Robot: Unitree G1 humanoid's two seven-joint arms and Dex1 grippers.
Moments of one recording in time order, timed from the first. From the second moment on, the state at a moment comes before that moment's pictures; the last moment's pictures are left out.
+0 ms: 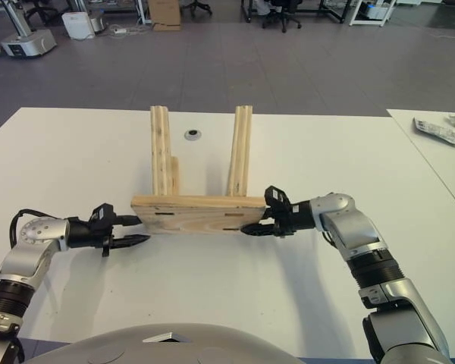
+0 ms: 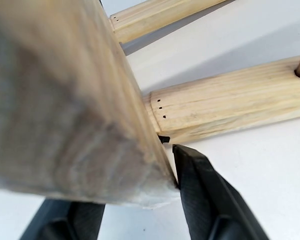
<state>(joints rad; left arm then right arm) -0.09 0.63 -0.09 0.24 -0.30 0.00 -1.27 -0.28 -0.69 0.24 0.13 0.32 0.48 1.29</state>
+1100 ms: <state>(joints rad) -0.31 0.70 0.16 -0.05 -0.91 0.91 -1.15 -0.48 -0.69 -0.07 -0.04 0.73 1.06 1.27</state>
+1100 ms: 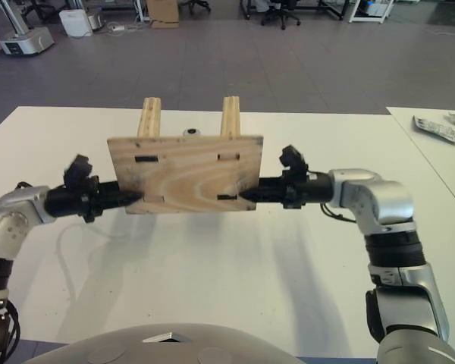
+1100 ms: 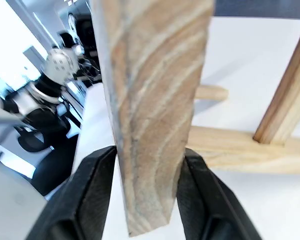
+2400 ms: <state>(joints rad) -0.78 0.61 0.26 -0.08 -1.18 0.75 -0.08 -1.05 -0.35 -0.62 0.18 1.40 1.20 -0.46</state>
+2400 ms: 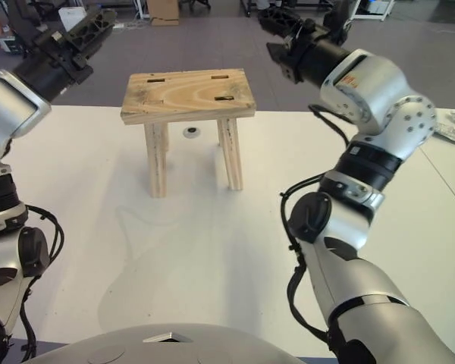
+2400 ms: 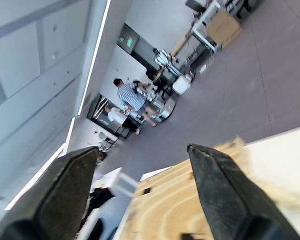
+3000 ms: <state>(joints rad) -0.29 0.30 0.45 -0.05 -0.56 0.20 0.15 -0.38 -0.26 -0.20 -0.10 0.46 0.54 -0.22</state>
